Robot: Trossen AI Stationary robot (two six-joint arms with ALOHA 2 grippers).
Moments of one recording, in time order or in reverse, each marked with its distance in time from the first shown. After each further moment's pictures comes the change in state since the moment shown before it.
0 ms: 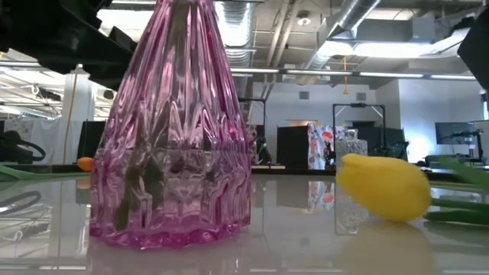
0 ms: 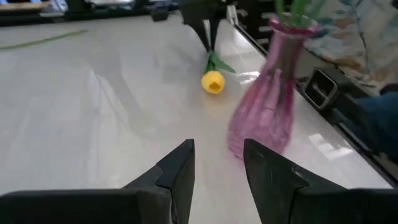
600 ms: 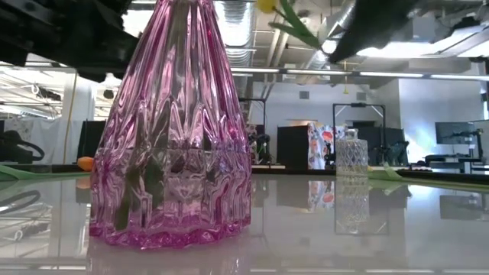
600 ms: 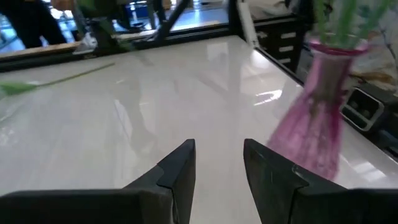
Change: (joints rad) left arm 0.055 0.142 0.001 0.248 -0.041 0.120; right arm -0.326 -0.534 -0.135 0.026 0.620 -0.620
